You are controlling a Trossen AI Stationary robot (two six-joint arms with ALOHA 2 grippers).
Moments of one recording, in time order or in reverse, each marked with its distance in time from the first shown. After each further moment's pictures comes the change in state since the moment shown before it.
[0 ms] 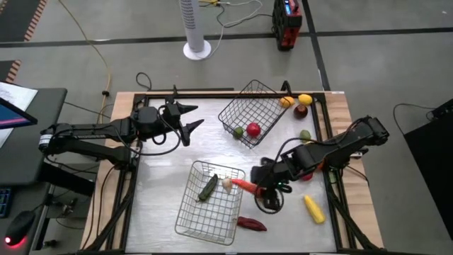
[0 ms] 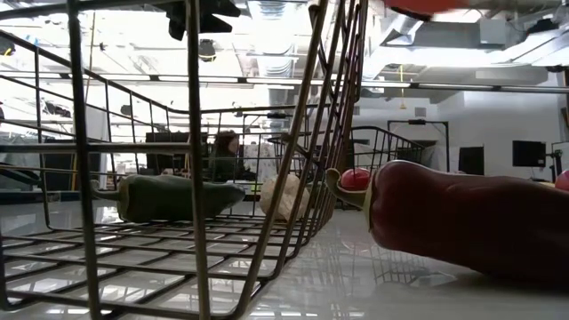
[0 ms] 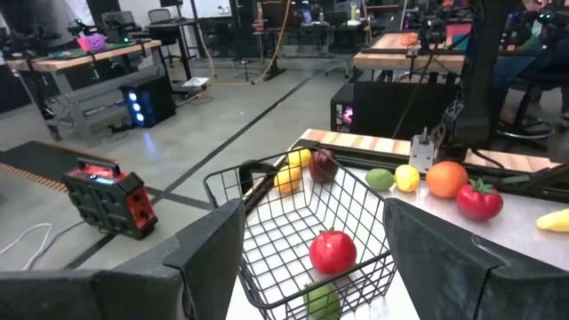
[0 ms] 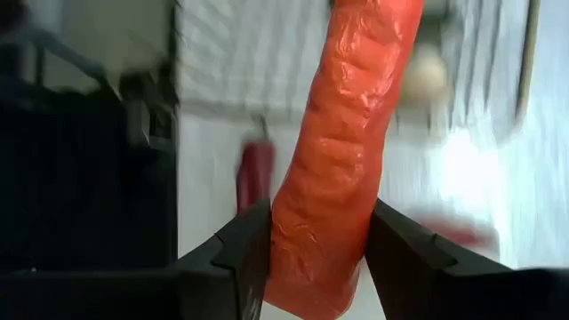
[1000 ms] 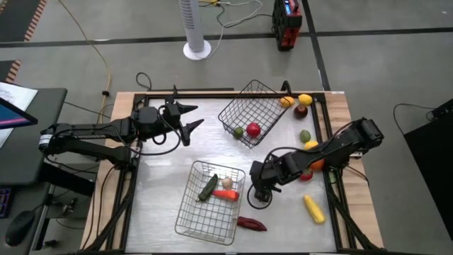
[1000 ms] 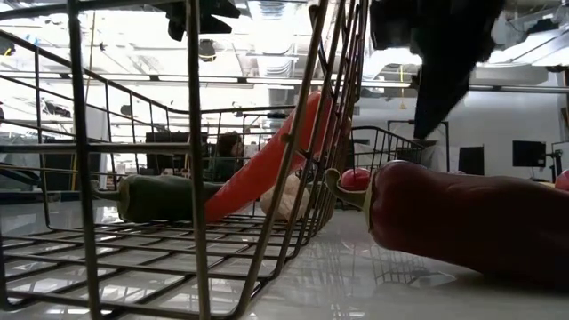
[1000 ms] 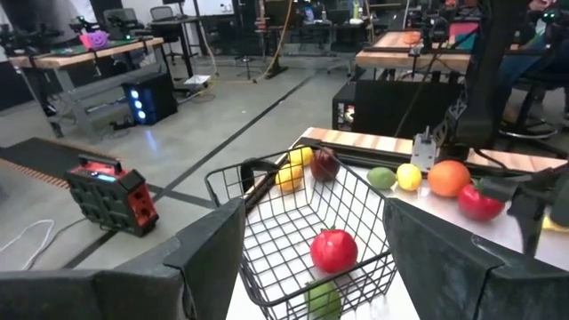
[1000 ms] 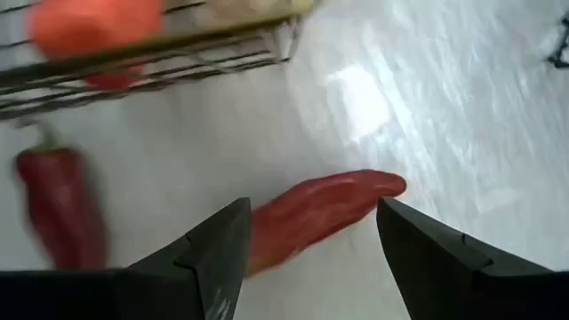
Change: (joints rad) left arm 0.000 0.000 0.000 -0.005 -0.006 -0.007; right arm -0.018 0.068 -0.244 0.036 0.217 0.270
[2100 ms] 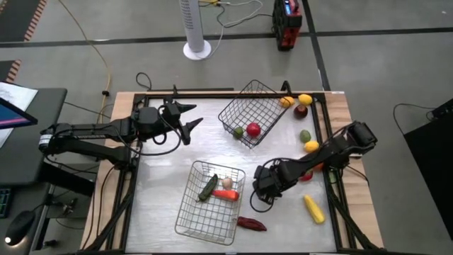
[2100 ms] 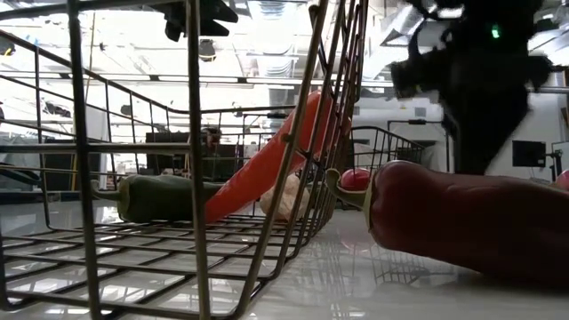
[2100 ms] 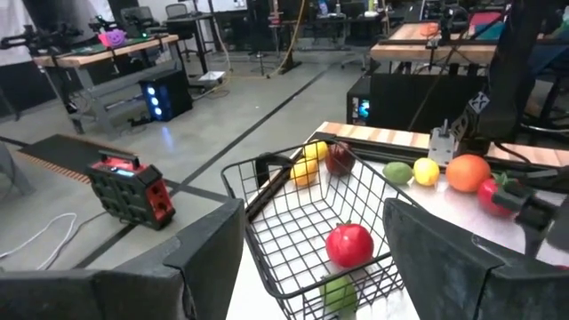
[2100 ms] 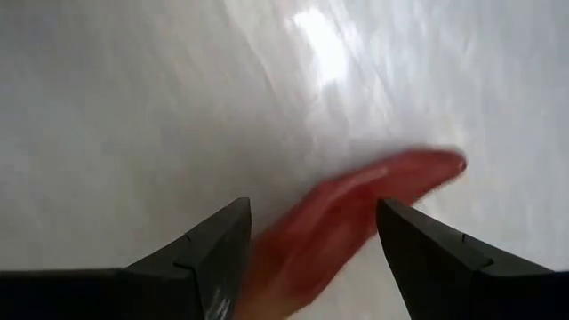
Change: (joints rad) left arm 0.000 -0.003 0.000 -0.019 -0.047 0.012; right arm 0.028 0.072 -0.086 -0.042 0.003 0.080
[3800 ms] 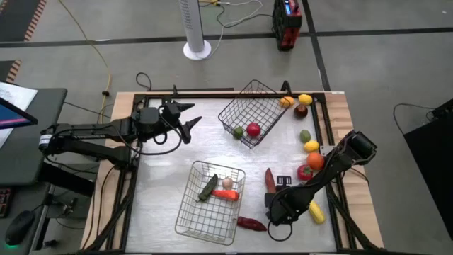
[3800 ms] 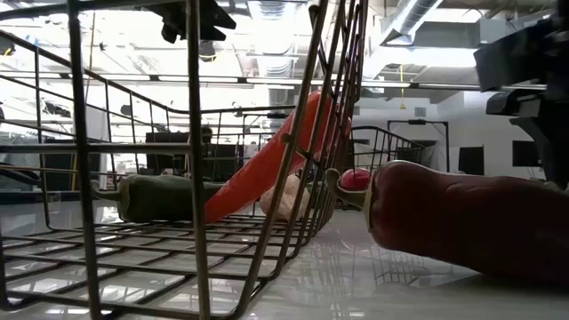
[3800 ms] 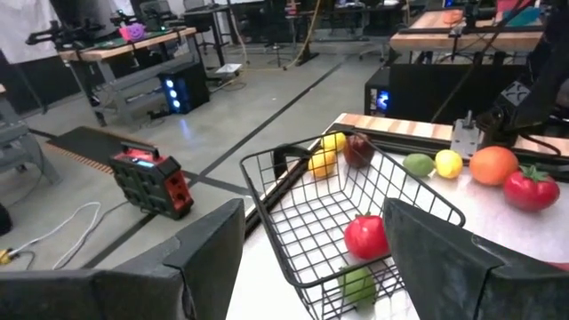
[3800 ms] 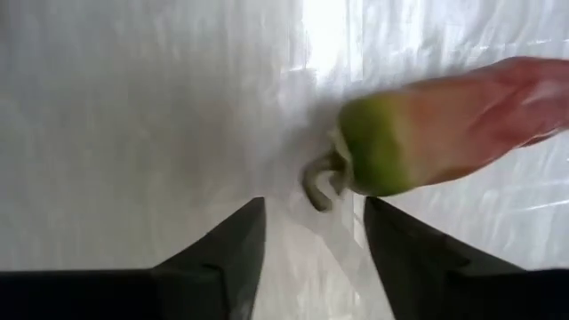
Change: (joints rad) left arm 0.000 0.000 0.000 -0.026 -0.052 0.004; right arm 0.266 0.101 0.045 -0.121 0.007 -0.129
